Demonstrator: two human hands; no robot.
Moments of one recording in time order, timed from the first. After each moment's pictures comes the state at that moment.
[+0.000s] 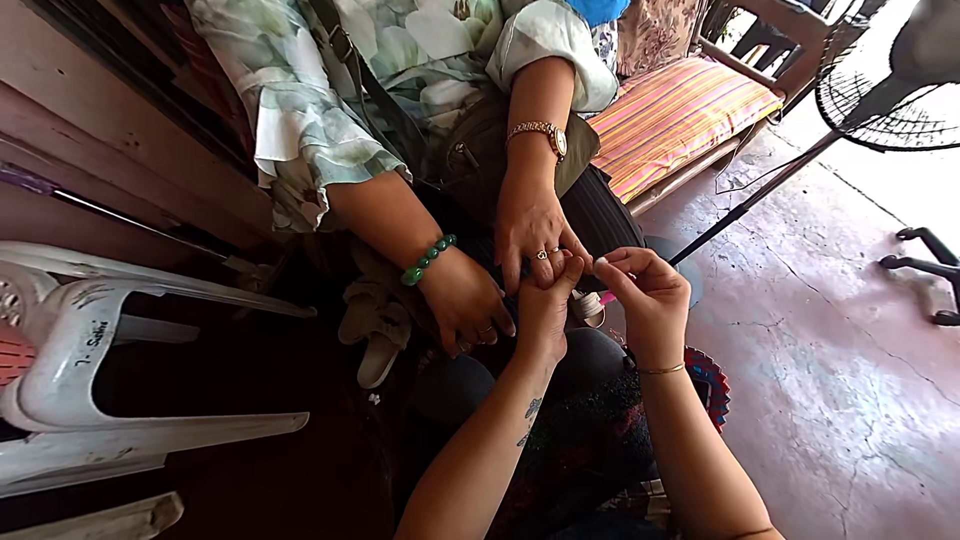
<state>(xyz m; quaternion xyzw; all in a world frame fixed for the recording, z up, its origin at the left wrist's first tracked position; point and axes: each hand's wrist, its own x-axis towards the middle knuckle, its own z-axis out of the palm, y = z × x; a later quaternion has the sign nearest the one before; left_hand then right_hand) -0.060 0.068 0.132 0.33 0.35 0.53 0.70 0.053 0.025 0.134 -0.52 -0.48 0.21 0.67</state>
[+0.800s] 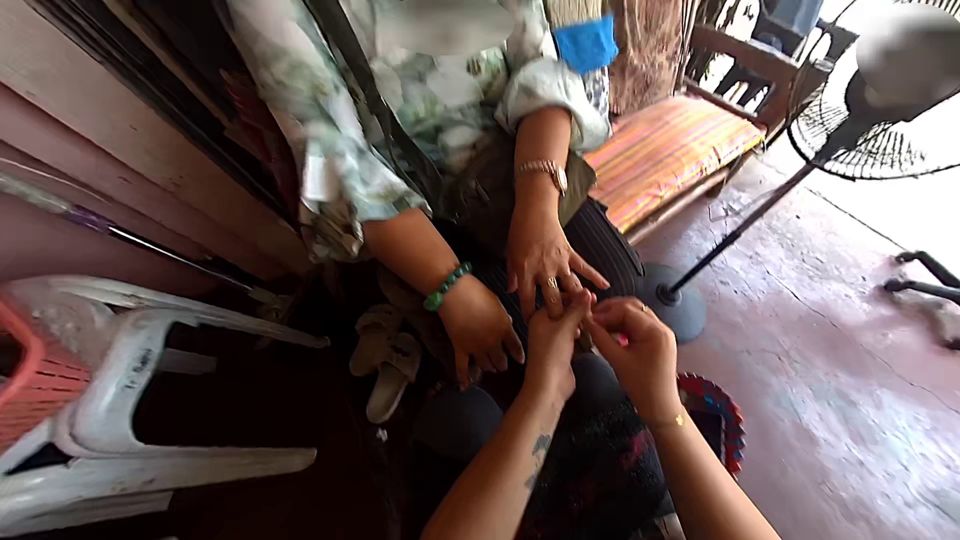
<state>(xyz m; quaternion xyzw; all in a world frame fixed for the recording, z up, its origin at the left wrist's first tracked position) -0.070 0.059 0.134 0.34 0.39 0.46 0.72 0.038 0.003 0.125 -0.58 -0.59 0.09 0.56</state>
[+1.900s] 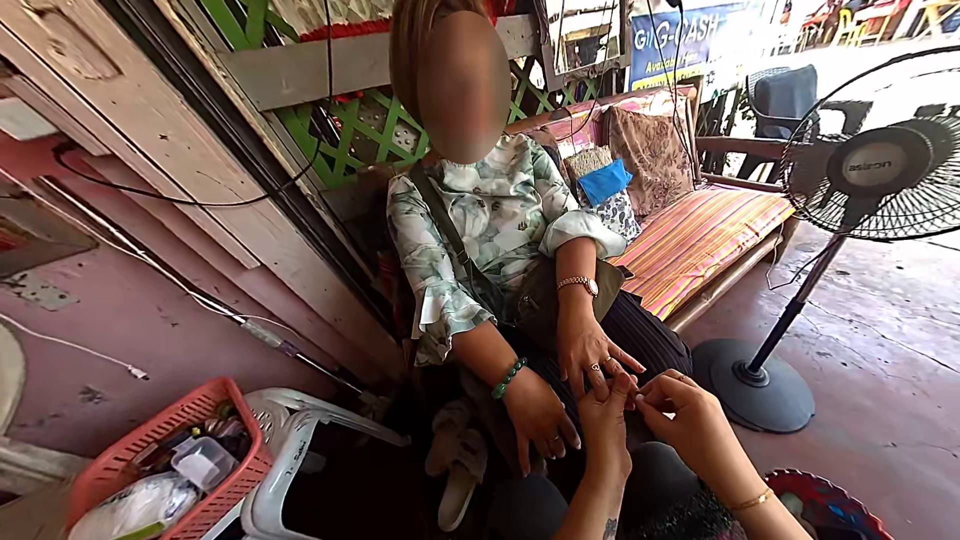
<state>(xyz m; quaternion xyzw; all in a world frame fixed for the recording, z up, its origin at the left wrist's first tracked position) -0.058 0.062 0.128 0.36 0.37 0.55 0.65 0.046 0.011 0.142 -0.62 -0.59 0.07 0.50</state>
